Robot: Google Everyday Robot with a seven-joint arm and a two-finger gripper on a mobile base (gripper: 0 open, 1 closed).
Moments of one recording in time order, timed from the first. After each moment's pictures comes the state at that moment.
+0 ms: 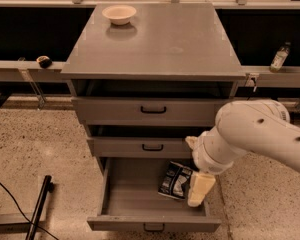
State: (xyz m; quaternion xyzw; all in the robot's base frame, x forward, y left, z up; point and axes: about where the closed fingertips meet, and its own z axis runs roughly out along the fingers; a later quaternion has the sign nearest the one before) arm 0.443 -0.117 0.686 -0.68 0.71 0.04 0.17
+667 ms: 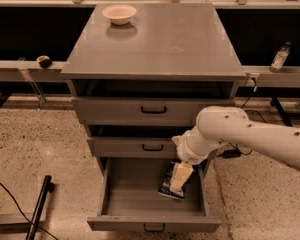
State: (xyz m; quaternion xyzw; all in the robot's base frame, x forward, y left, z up) arm 0.524 -0.090 0.592 -0.66 0.72 0.10 0.19
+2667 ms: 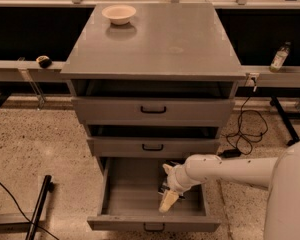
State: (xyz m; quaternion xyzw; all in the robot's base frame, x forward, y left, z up) arm 0.539 -0.060 0.386 -0.65 0.71 0.12 0.23
